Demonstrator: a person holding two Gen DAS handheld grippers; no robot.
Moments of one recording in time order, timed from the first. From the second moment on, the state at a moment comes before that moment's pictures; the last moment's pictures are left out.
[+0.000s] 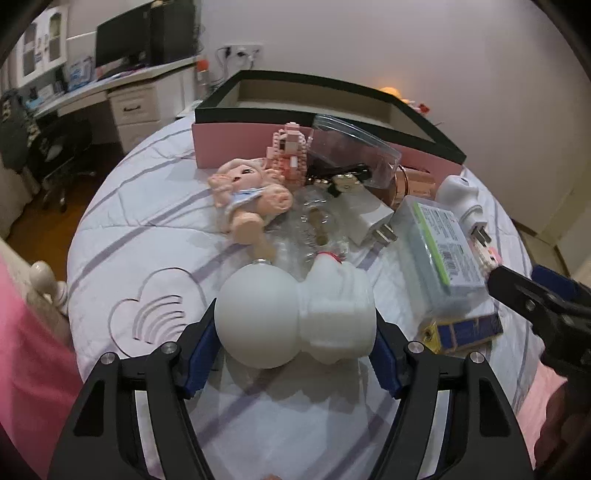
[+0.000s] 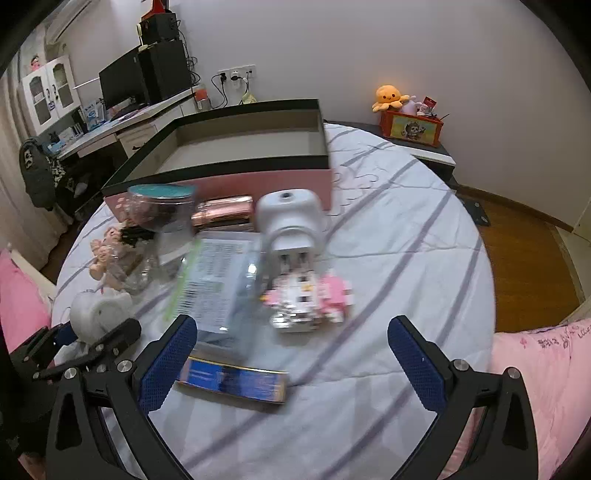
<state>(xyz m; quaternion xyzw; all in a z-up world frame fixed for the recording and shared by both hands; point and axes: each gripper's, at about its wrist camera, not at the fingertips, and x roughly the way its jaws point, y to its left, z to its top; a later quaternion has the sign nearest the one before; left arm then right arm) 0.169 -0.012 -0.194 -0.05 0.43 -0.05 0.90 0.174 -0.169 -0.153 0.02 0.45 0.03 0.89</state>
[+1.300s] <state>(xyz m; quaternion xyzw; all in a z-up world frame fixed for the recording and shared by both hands) 0.205 0.023 -0.093 -0.04 0.35 -0.04 0.94 0.227 -0.147 -0.083 0.05 0.39 0.16 0.91</state>
